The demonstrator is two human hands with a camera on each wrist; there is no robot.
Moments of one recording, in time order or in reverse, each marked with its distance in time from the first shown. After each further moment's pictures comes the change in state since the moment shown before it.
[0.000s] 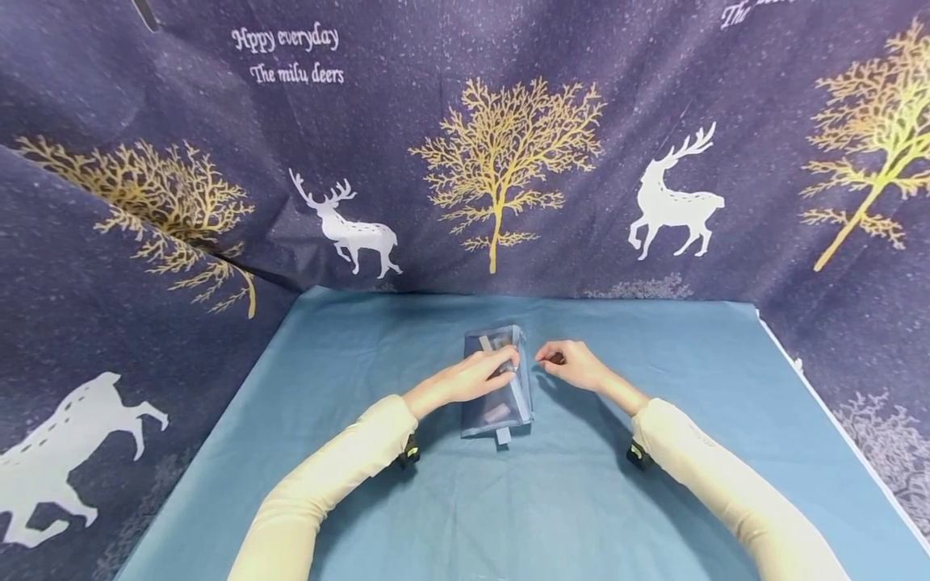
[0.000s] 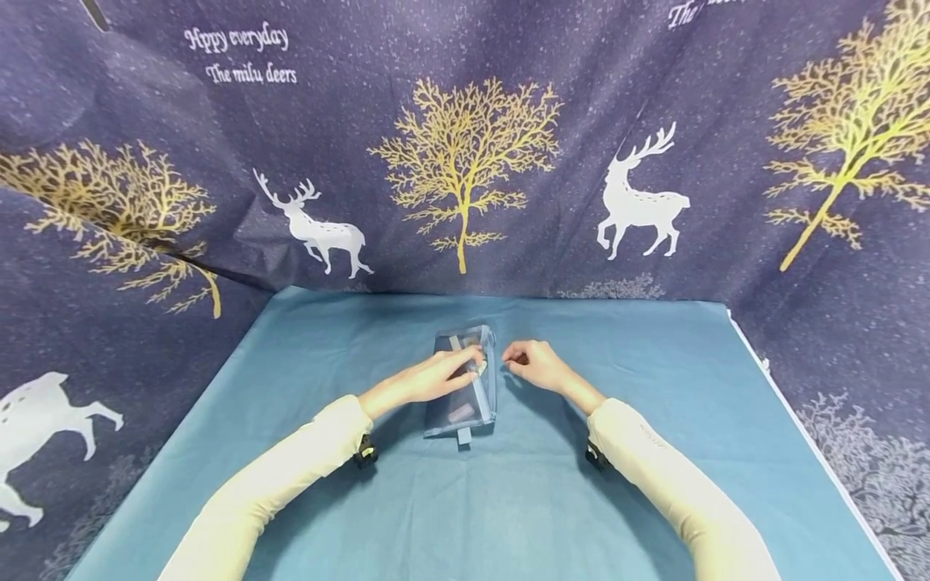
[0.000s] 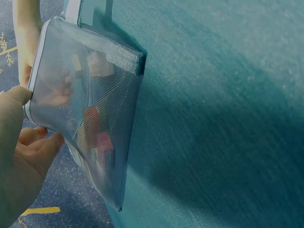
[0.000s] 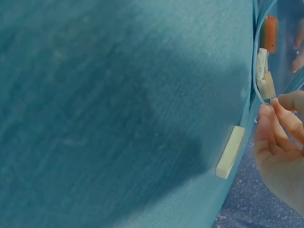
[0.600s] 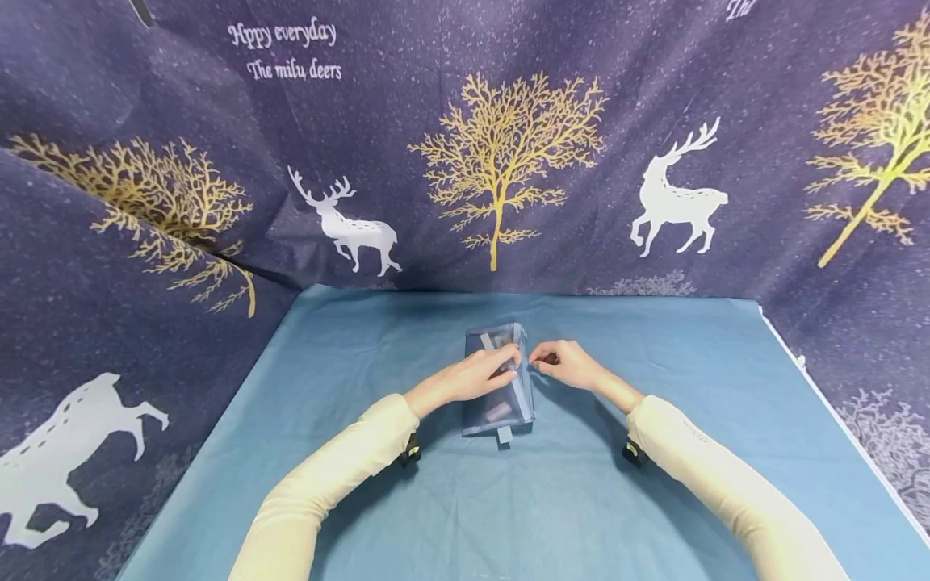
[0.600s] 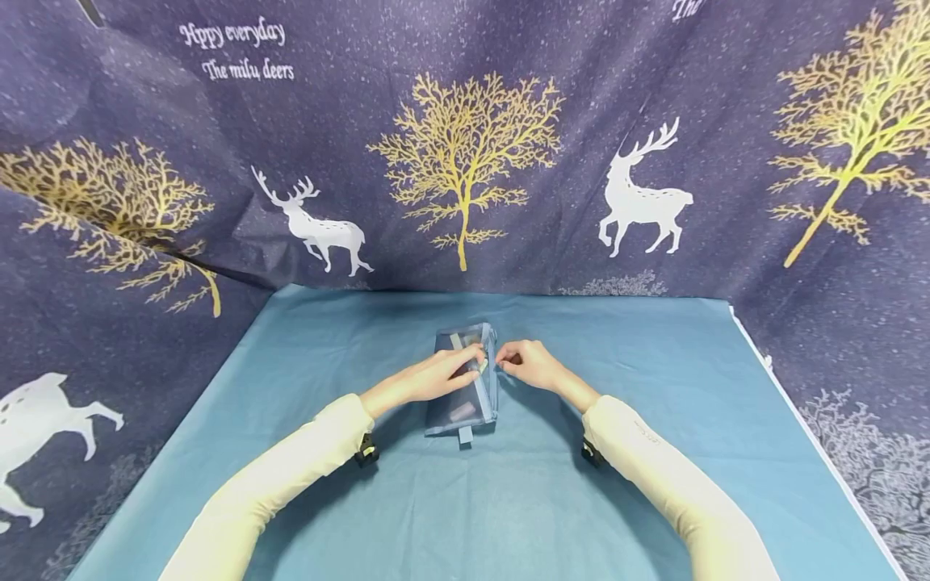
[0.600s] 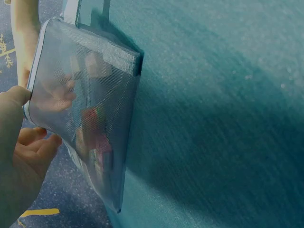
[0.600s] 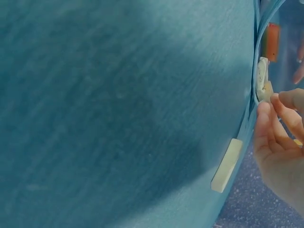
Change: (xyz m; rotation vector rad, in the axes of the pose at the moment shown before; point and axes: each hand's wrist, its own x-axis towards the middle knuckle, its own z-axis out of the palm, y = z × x) left_hand 0.002 -0.002 0.002 0.006 0.004 0.005; right_hand 0.008 -0.003 0.008 0.017 -0.036 -0.028
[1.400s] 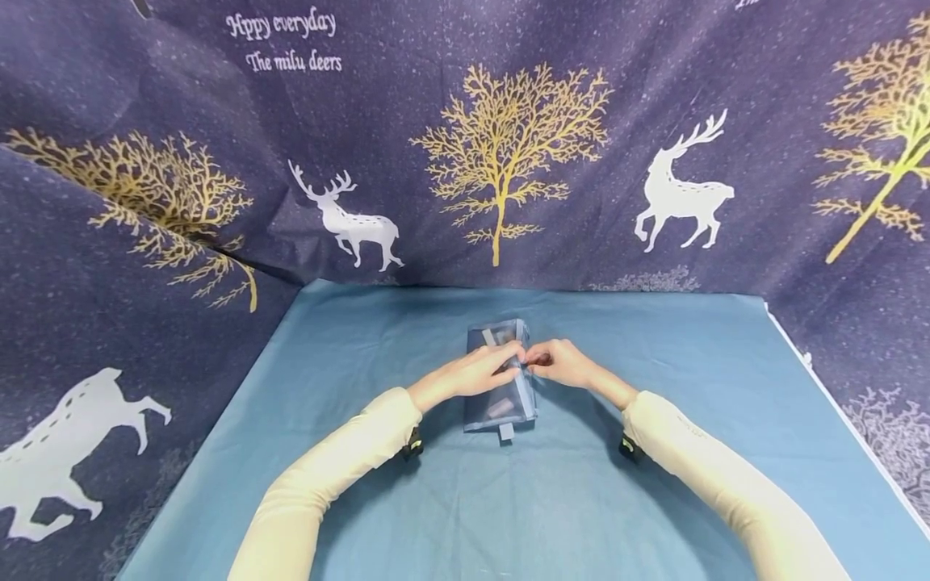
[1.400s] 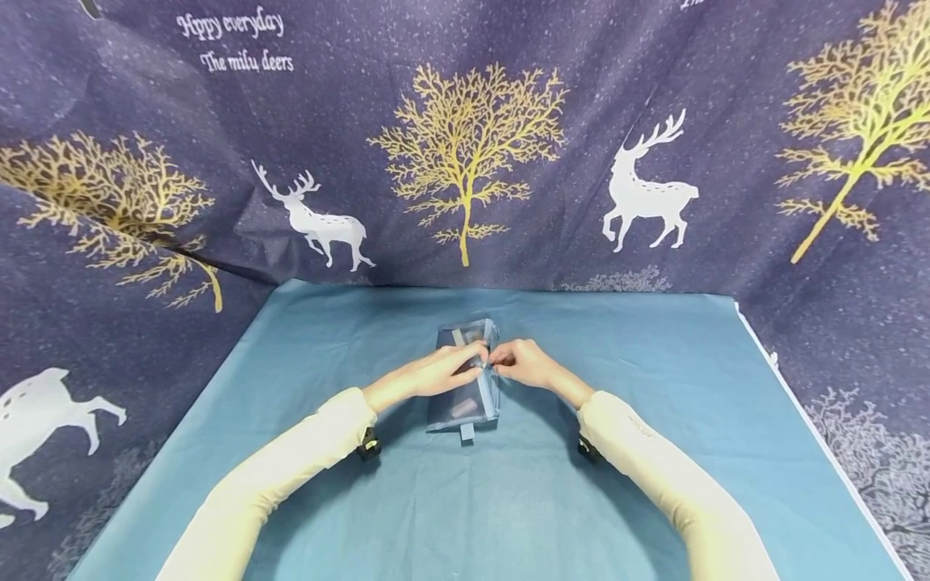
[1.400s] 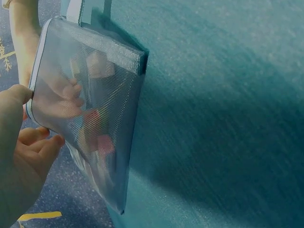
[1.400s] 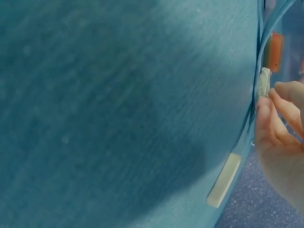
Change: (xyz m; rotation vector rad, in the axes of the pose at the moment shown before) left_hand 0.002 -0.001 0.000 -0.010 -0.023 0.010; right_hand 0.004 -0.007 0.008 -0.008 -0.049 -0.072
